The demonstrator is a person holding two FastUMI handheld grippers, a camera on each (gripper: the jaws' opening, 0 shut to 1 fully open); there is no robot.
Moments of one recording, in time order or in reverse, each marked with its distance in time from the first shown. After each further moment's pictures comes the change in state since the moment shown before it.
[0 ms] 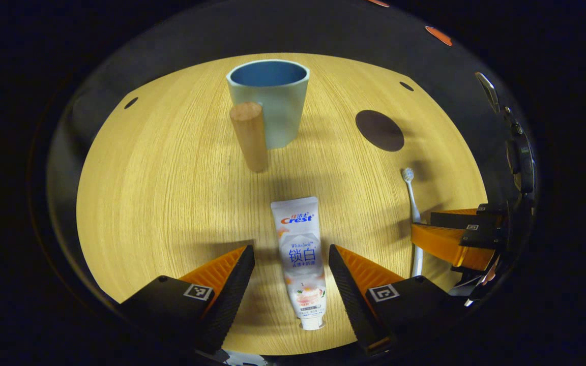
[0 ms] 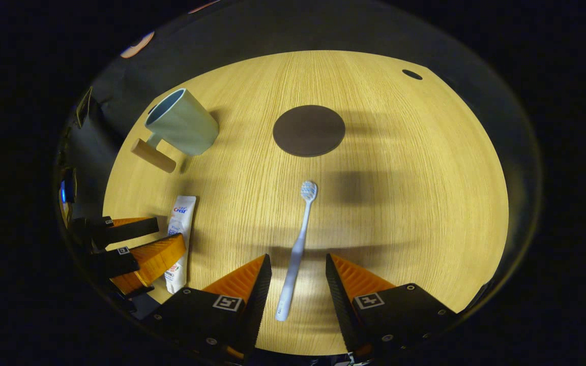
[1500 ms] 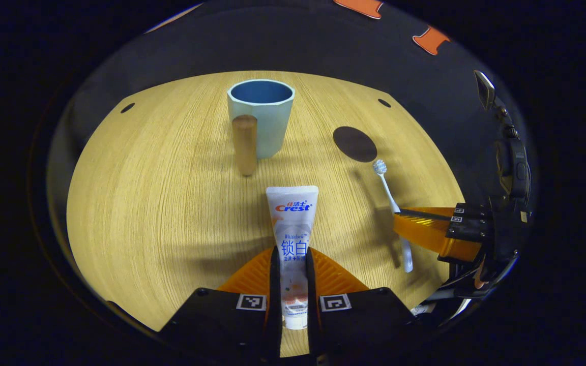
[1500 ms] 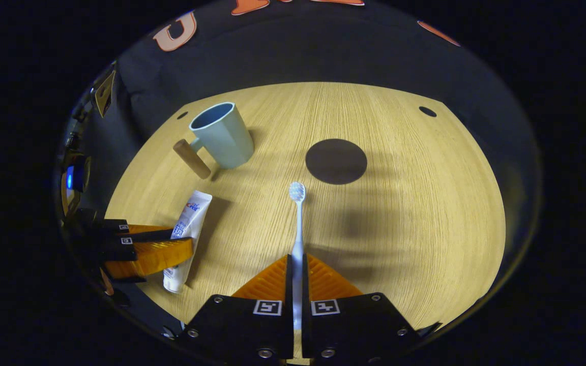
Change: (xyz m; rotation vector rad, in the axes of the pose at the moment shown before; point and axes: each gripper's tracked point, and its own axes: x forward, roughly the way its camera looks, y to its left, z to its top) left arm 0.026 -0.006 0.005 0.016 -0.185 -0.126; right arm -0.043 0.009 0.027 -0.108 -0.284 0.057
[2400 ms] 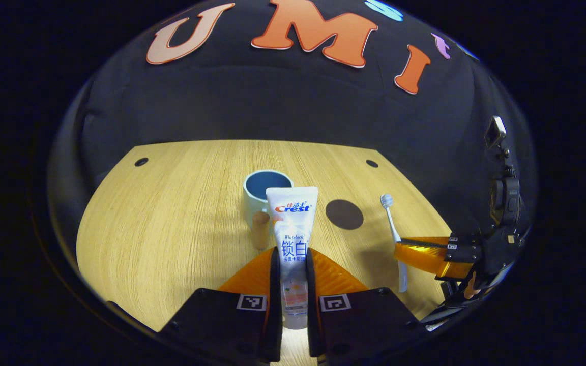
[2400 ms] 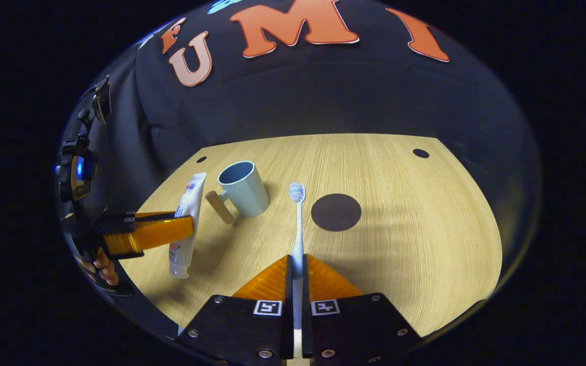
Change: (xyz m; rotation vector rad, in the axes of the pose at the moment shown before) left arm -0.037 0.015 0.060 0.039 -0.412 0.009; right arm -0.048 -0.009 0.048 -0.007 -0.294 0.041
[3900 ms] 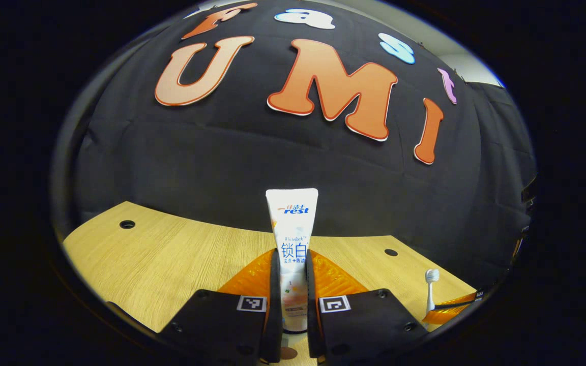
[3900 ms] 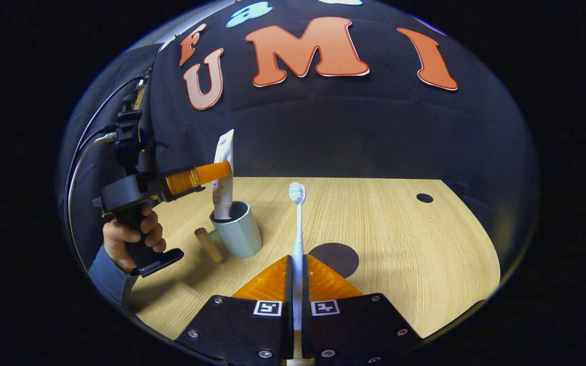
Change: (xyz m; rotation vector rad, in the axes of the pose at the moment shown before) left arm 0.091 0.047 0.136 -0.036 -0.478 0.011; right arm 0.034 -0.008 0.050 -0.065 -0.237 0.008
